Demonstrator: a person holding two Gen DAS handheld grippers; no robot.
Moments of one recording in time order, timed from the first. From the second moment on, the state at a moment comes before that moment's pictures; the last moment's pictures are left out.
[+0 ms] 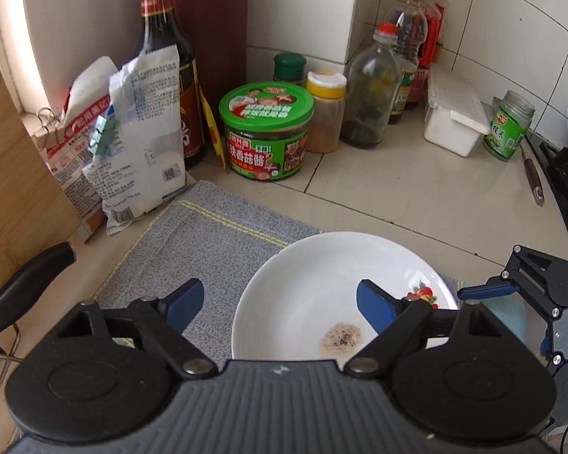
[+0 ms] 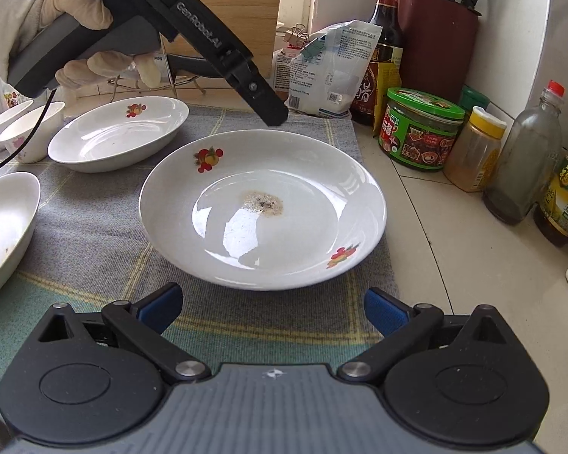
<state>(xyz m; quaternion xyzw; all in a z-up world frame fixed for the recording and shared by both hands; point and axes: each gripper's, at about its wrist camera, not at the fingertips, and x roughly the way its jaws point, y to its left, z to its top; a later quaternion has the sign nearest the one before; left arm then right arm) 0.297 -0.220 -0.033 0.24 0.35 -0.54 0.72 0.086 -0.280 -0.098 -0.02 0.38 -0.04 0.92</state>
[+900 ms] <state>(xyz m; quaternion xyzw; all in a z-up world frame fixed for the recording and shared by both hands) 0.096 0.029 -0.046 0.15 0.33 -0.25 0.90 0.075 -0.191 -0.084 -0.01 0.40 0.14 0.90</state>
